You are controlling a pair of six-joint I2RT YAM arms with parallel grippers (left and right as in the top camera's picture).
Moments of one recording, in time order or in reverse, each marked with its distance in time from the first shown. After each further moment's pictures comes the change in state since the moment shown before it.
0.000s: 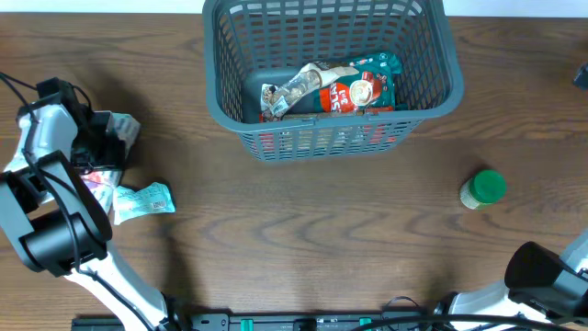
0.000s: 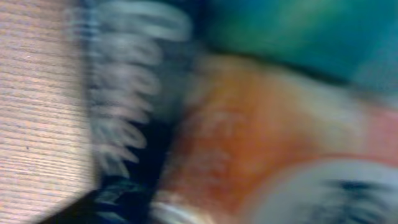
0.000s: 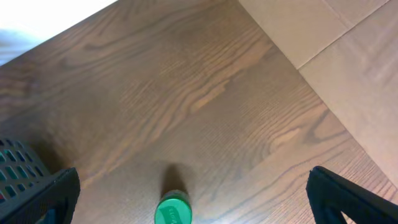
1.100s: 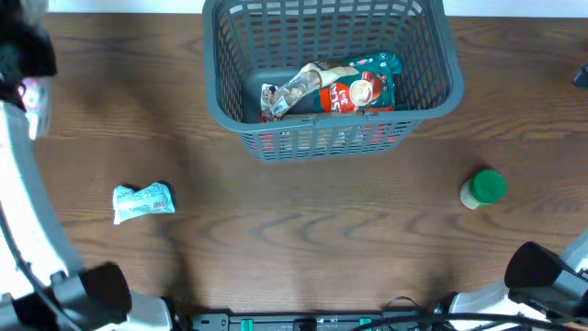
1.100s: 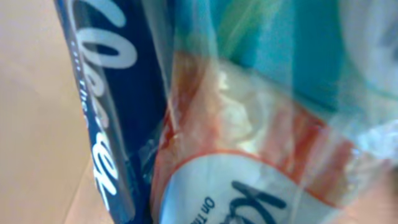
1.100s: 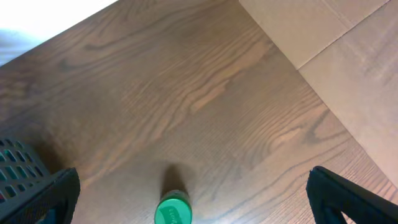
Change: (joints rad) left arm -0.077 -0.395 0.519 -0.018 0.098 -0.090; right arm 0.000 0.000 0.000 0.000 0.000 0.000
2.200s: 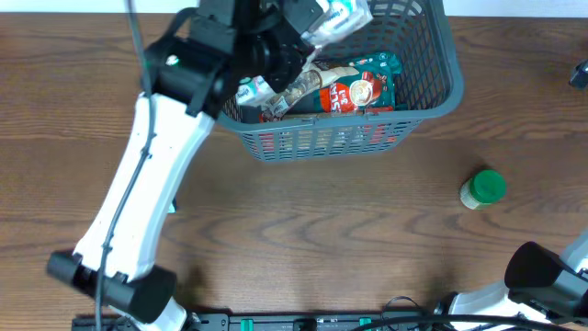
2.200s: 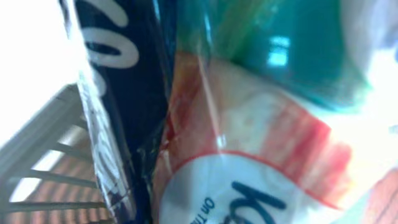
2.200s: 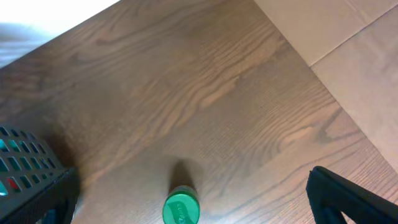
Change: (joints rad) left arm -0.803 0.130 0.100 -0.040 0.242 0.103; right arm 0.000 0.000 0.000 -0.013 -0.042 0.000
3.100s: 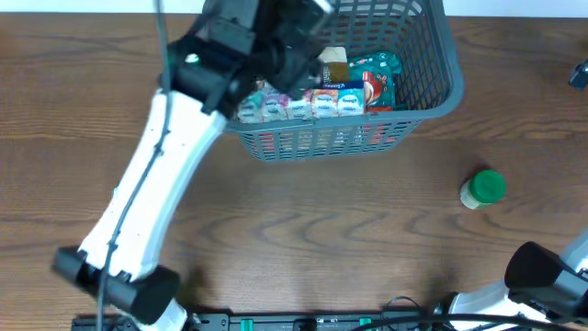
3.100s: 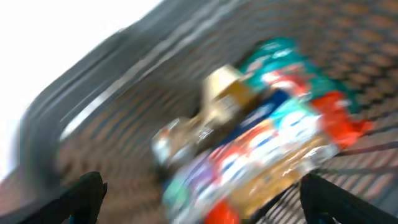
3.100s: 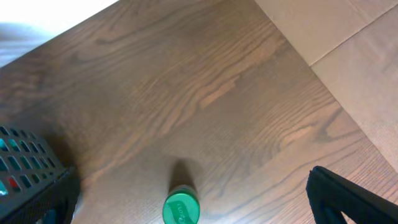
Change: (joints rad) left arm 0.000 -0.040 0.001 -0.083 -0.287 -0.150; right arm 0.000 0.000 0.000 -0.001 0.000 0.000
